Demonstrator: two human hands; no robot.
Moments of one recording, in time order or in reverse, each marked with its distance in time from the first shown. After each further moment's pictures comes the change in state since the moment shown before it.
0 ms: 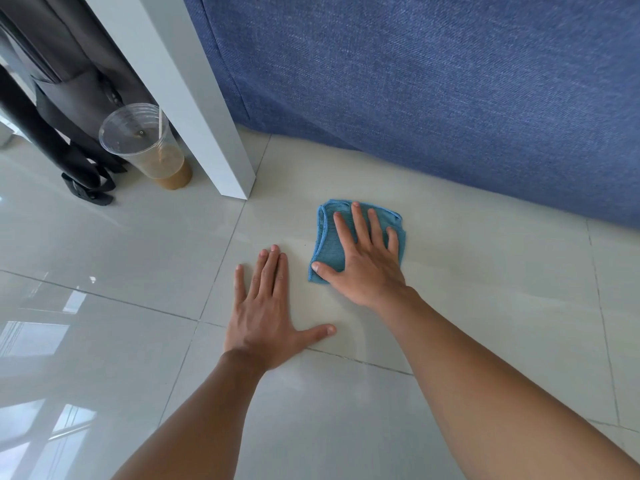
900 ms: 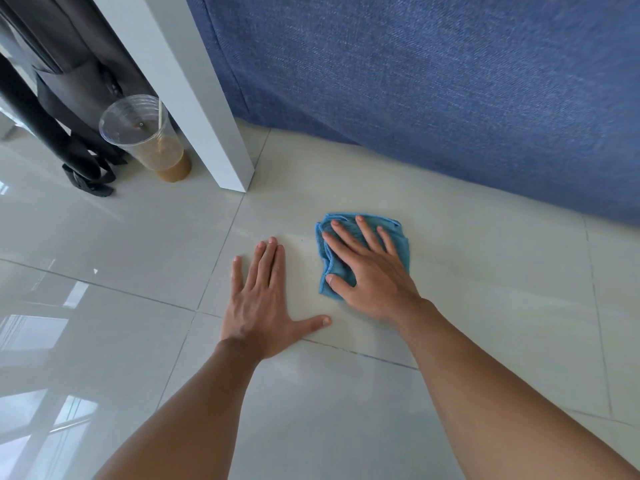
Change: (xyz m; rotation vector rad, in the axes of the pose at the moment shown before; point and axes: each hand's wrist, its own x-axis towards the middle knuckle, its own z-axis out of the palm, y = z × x) left_hand 0.001 0.000 0.000 0.009 0.009 -0.008; right_hand -0.027 0.025 0.006 0.003 0.020 -0.260
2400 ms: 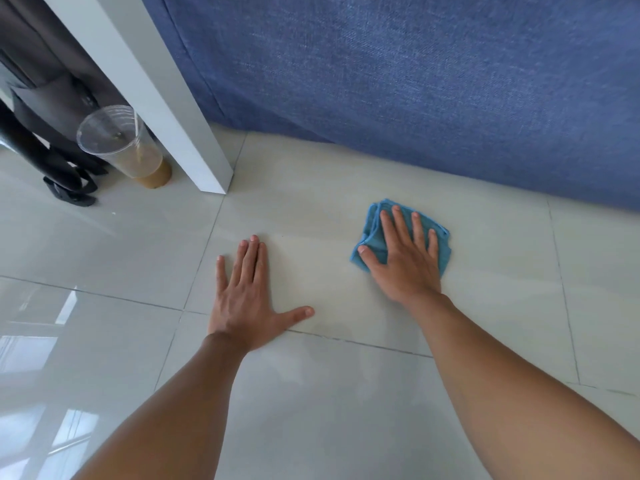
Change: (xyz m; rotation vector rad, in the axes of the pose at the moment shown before) left_hand -0.003 0.006 -0.002 0.011 0.006 -0.012; right_hand -0.034 0.051 -0.008 -0.010 0.095 0.513
